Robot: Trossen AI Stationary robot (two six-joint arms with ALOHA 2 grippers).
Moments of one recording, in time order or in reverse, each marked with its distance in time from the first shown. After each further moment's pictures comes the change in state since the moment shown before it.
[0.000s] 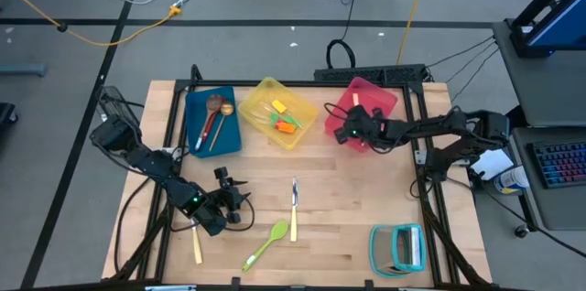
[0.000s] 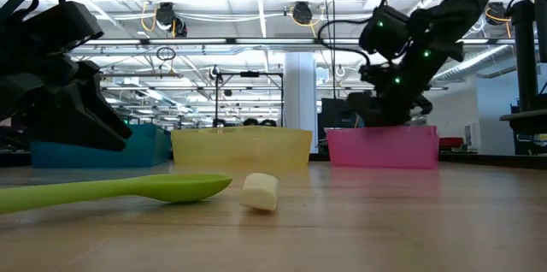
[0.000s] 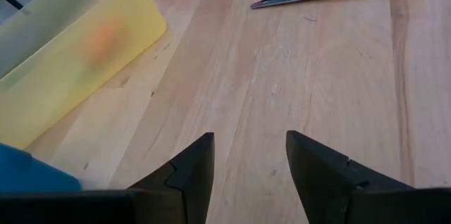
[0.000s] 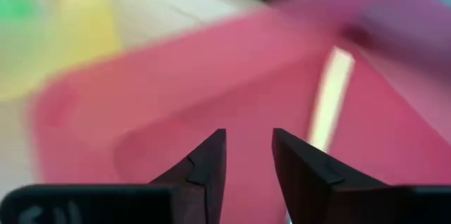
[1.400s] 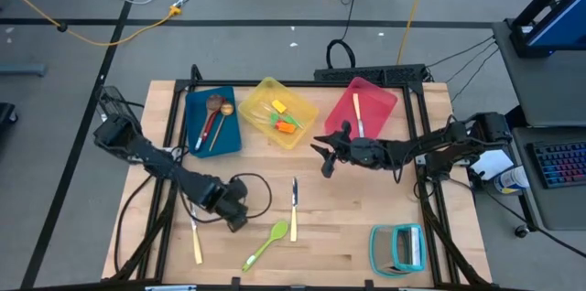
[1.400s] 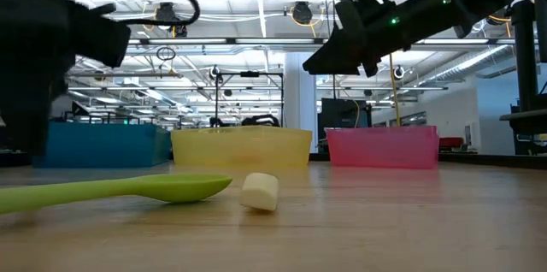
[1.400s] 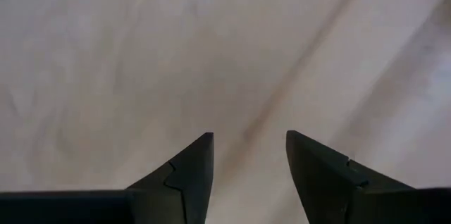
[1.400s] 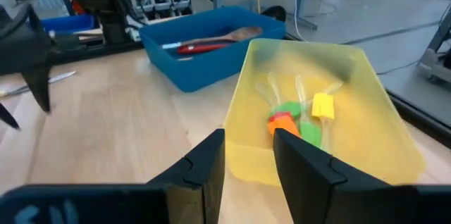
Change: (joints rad) left arm 0.171 0.000 0.356 -0.665 0.800 -0.569; right arm 0.348 0.001 0.000 0.606 -0.156 -0.358
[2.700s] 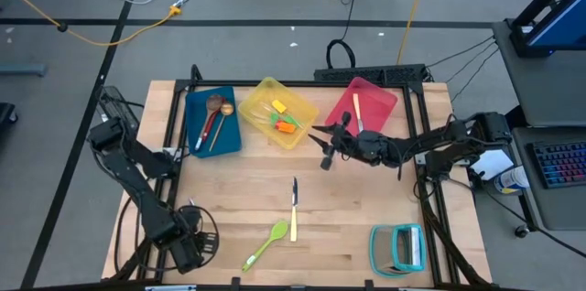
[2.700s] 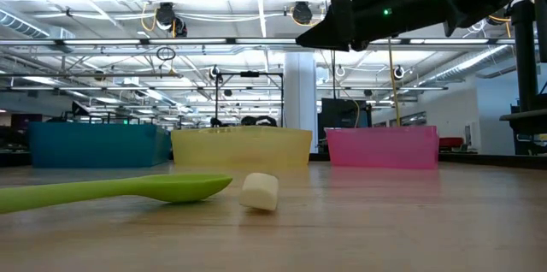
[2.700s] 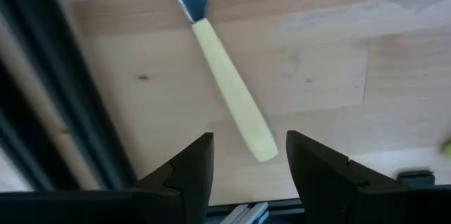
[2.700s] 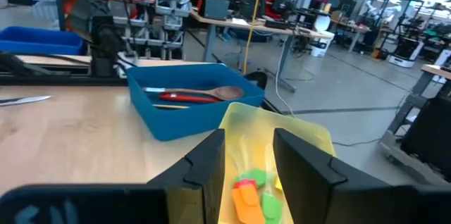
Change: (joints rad) left arm -0.451 0.000 0.150 -0.220 0.228 -1.261; right arm -0.037 0.000 0.000 0.219 0.000 -0.318
